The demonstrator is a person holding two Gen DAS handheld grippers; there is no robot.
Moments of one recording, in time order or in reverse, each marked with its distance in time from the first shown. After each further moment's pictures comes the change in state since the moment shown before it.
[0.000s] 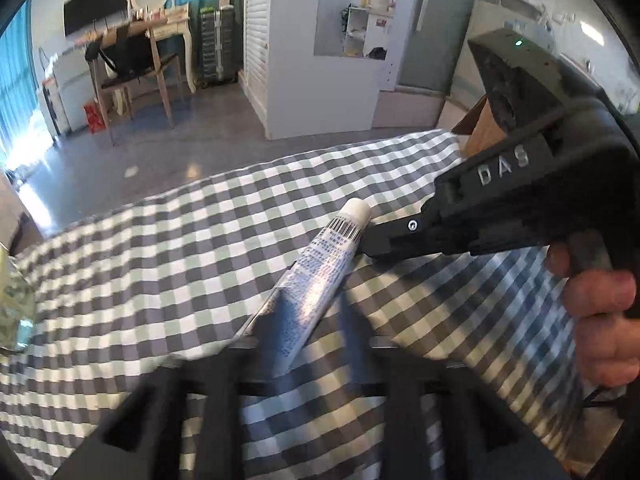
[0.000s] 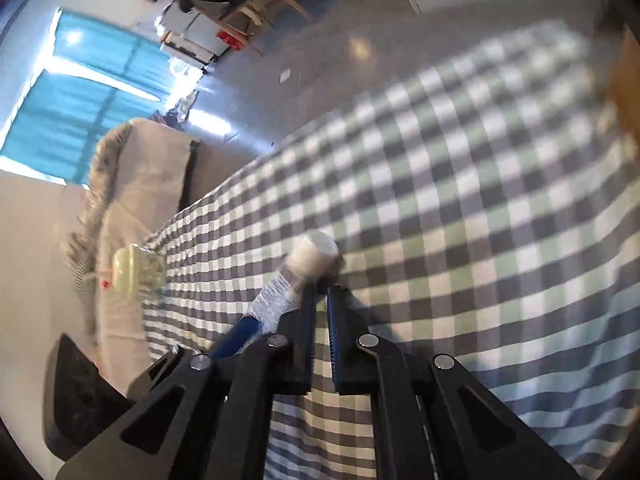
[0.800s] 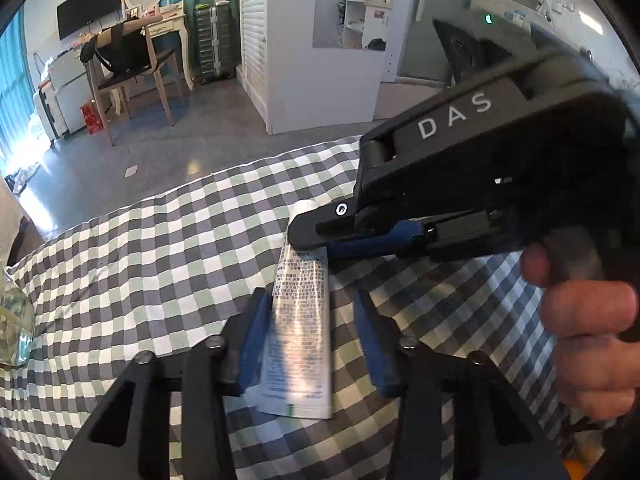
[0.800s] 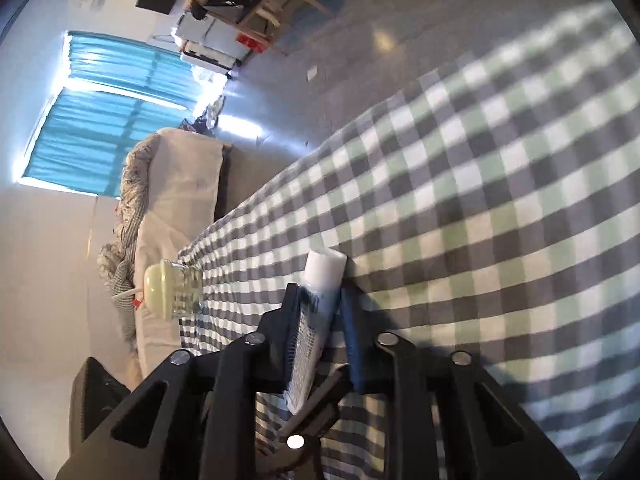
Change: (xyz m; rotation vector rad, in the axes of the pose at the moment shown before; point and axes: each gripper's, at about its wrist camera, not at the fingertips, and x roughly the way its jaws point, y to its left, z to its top) left arm 0.018 0.007 0.005 -0.011 0.038 -0.050; right arm 0.038 0.023 0.011 0.016 0.005 0.128
